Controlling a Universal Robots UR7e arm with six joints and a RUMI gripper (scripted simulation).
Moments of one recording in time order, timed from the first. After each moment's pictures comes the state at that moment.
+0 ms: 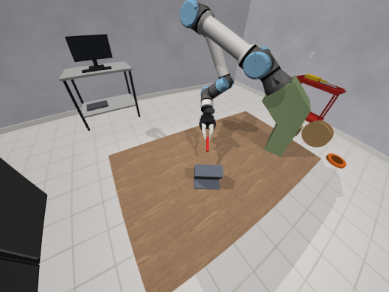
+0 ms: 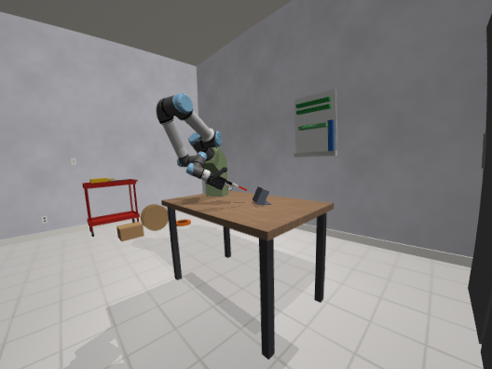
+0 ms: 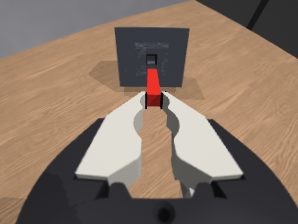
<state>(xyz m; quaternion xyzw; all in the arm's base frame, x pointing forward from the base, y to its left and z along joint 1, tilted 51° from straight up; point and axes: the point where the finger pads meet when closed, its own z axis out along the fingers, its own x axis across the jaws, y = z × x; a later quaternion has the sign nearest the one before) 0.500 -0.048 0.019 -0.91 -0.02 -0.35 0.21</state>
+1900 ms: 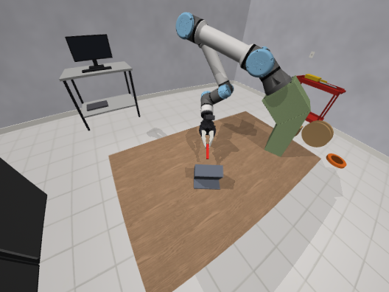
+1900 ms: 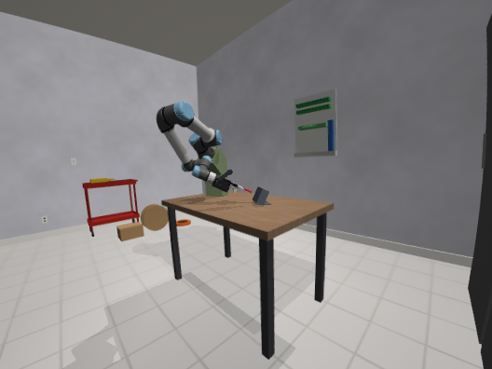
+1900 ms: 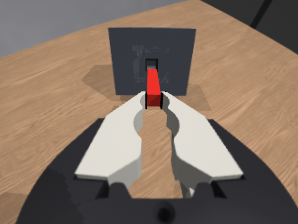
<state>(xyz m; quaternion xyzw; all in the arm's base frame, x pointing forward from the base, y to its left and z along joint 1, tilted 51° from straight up) 0.526 -0.031 -0.008 -0.91 -0.02 -0.35 0.21</state>
